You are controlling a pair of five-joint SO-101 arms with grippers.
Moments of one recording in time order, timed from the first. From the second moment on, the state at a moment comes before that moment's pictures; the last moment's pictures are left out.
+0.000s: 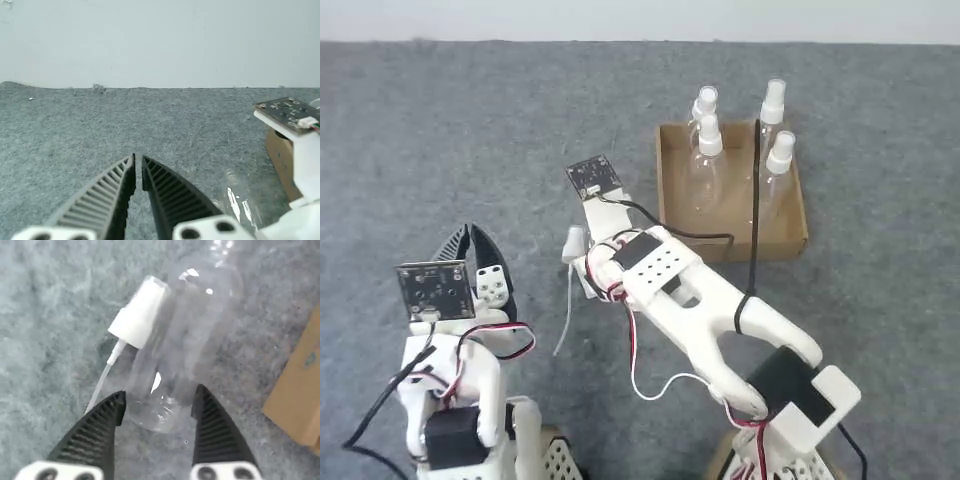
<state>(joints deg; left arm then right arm) -13.7 -103.2 75.6 58.4 1.5 -45.7 5.5 24.2 44.9 -16.4</state>
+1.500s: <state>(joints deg) -13.7 -103.2 75.6 58.2 1.5 -45.8 7.4 2.6 69.9 -6.8</state>
